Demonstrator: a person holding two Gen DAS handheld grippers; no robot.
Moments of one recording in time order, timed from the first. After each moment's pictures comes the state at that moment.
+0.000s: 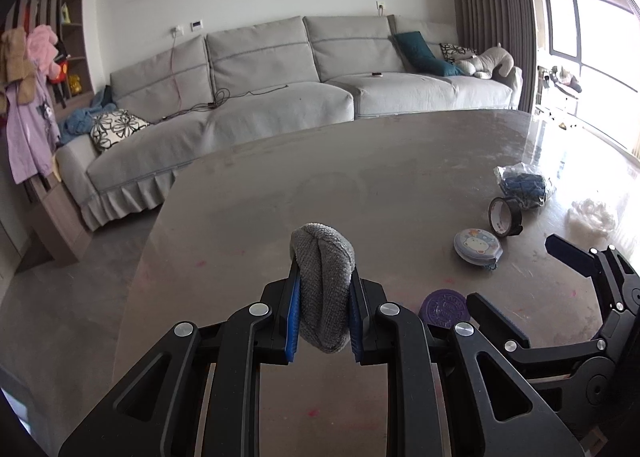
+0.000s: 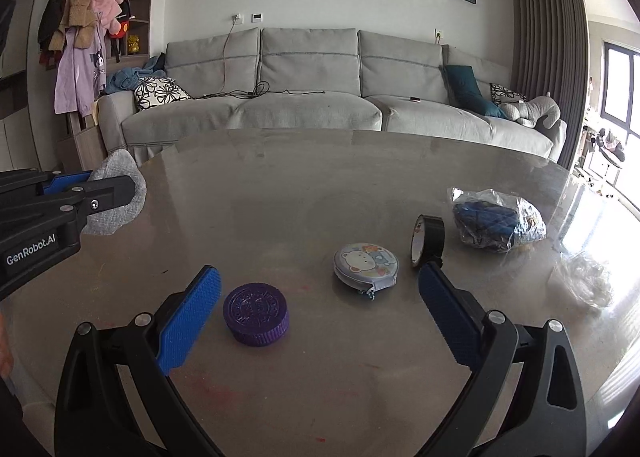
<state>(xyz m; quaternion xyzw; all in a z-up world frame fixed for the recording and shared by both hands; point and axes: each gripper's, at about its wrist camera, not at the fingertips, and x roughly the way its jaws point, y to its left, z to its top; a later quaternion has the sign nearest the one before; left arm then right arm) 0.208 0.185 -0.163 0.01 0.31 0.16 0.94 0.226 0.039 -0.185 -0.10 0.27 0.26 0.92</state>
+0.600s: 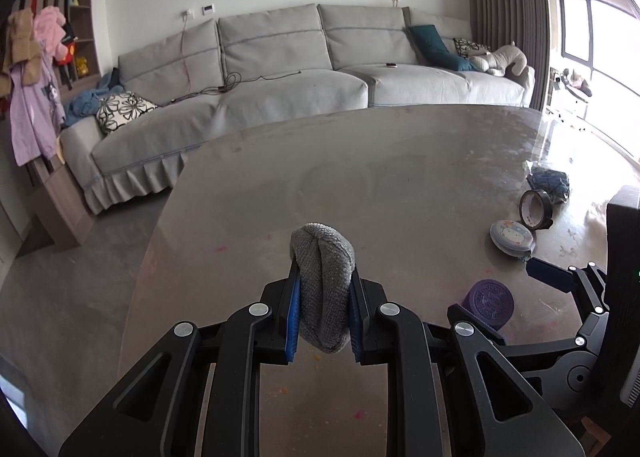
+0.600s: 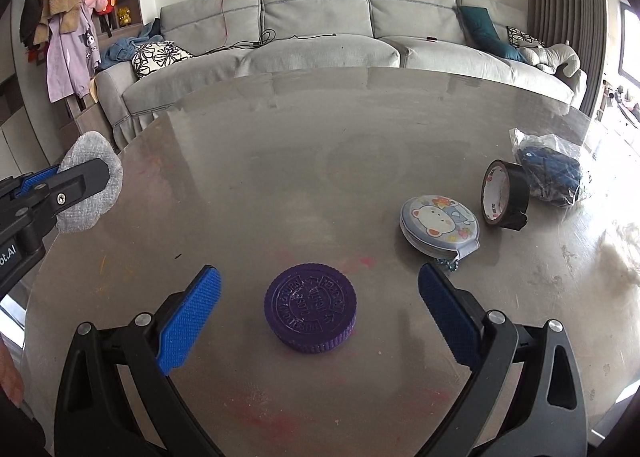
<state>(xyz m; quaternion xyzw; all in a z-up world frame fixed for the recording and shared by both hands) 0.211 0.219 -0.179 -0.01 0.33 0.17 0.93 0.236 0.078 -0.206 -0.09 0.37 0.27 0.89</state>
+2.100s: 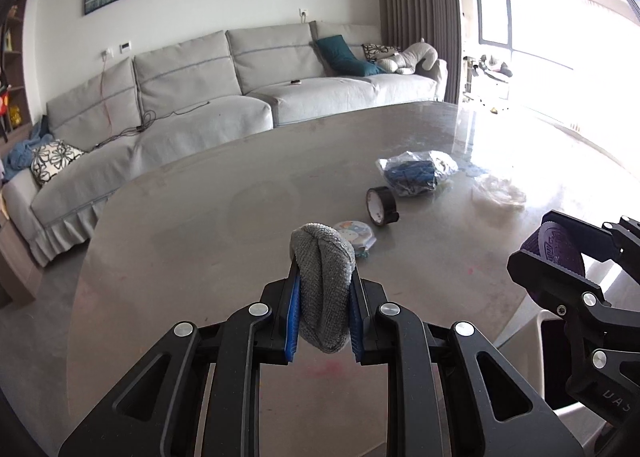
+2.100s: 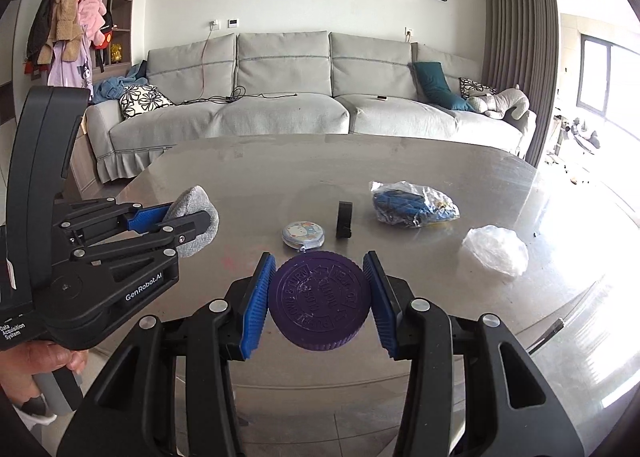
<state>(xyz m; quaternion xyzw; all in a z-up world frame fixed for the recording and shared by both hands) 0.192 0.085 -0.154 0.04 0.30 0.02 0.95 0.149 -0.062 -0.118 -0.09 0.26 0.21 0.94</state>
